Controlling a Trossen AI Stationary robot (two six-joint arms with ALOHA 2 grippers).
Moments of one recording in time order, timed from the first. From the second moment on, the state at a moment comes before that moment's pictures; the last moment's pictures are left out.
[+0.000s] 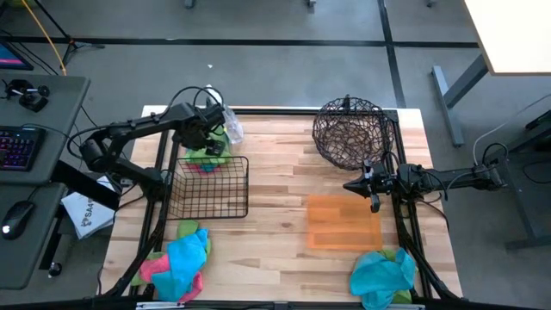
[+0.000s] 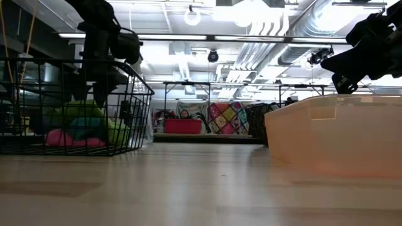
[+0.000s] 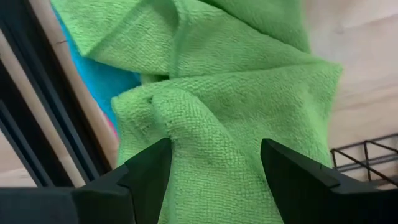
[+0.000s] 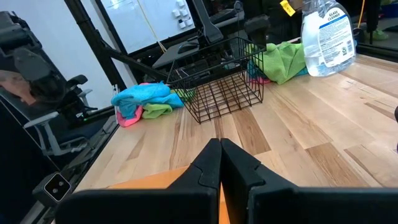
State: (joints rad) left arm 0.65 1.41 0.98 -1.15 -0.10 -0.60; right arm 0.10 0.12 0.01 0.02 0.06 0.34
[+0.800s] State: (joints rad) left arm 0.55 1.34 1.18 -1.18 -0.22 -0.51; right arm 0.10 0.12 0.01 0.02 0.06 0.34
